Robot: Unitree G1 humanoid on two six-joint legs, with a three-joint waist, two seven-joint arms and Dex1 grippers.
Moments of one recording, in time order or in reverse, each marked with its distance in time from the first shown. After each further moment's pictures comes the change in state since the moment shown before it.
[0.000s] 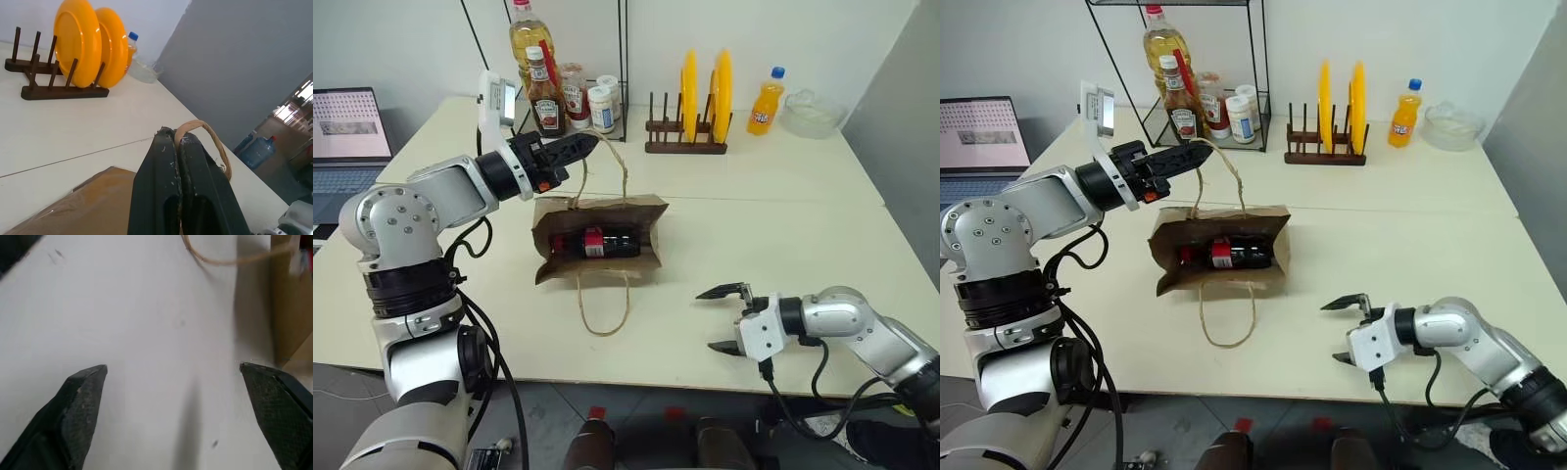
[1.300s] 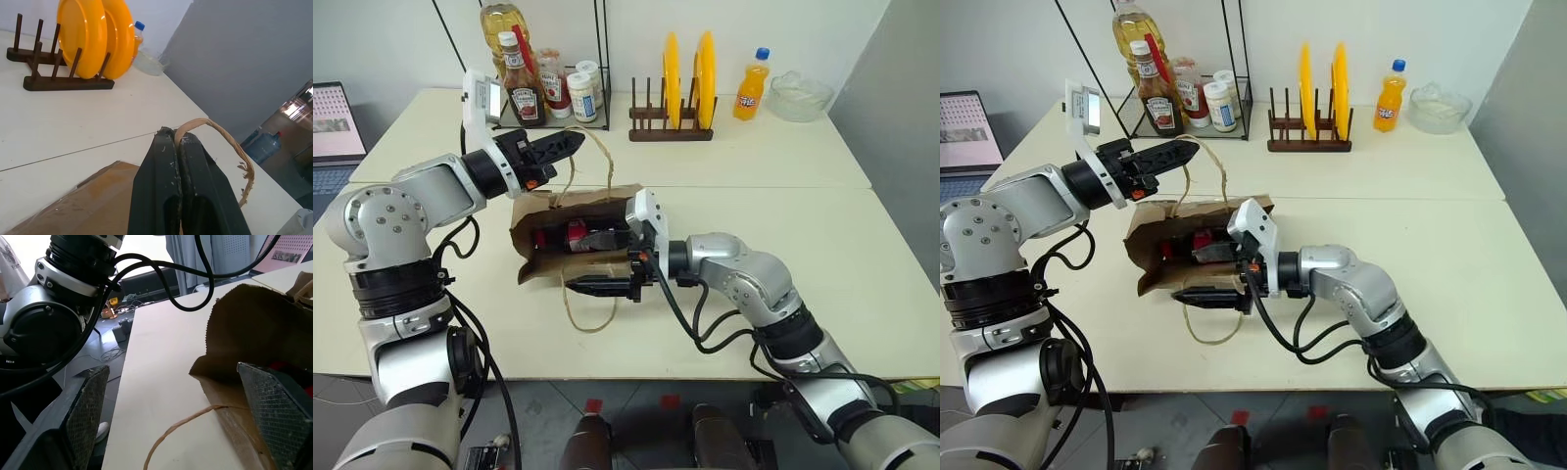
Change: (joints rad) left arm 0.006 0.038 0.002 0.022 0.020 -0.027 -0.010; right arm -0.429 0.761 -0.079 0.082 0.458 0.855 -0.099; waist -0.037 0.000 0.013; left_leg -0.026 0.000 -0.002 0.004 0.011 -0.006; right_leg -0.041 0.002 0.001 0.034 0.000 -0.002
